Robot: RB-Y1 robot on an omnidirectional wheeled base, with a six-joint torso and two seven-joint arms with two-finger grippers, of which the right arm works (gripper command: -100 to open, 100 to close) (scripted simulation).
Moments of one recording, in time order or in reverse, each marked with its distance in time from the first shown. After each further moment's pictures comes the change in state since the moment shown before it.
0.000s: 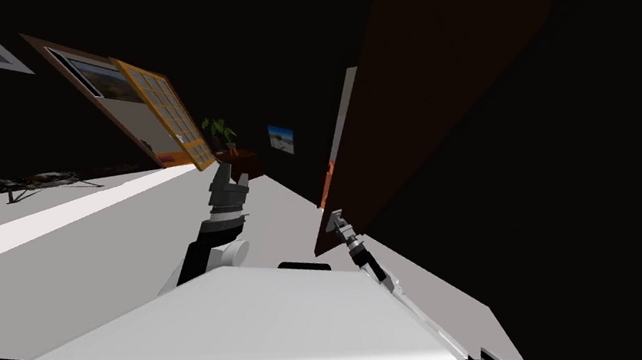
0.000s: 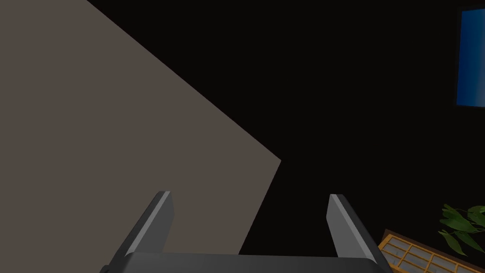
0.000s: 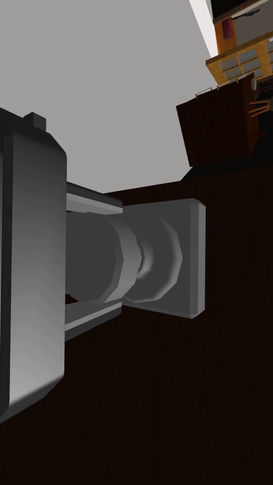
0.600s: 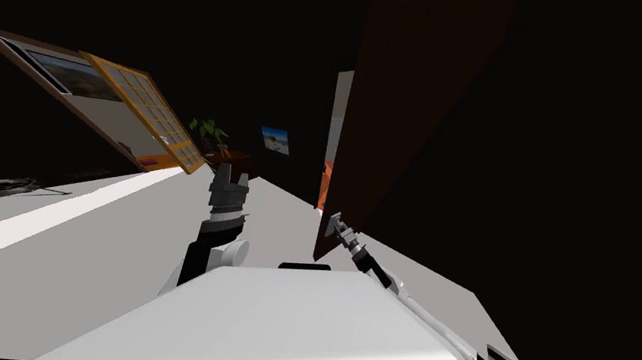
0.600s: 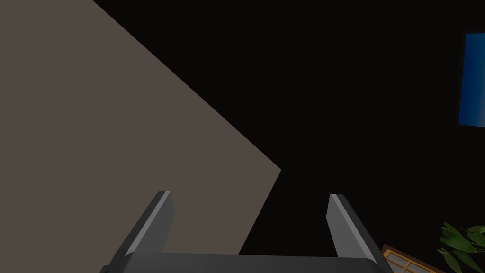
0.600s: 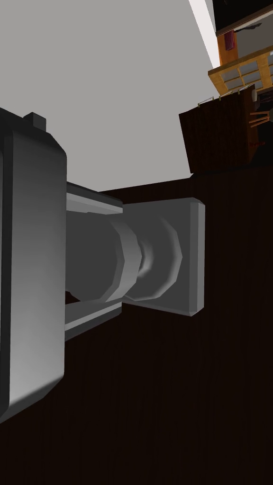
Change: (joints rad) arm -0.012 -0.077 0.082 0.025 0.030 -0.086 -0.065
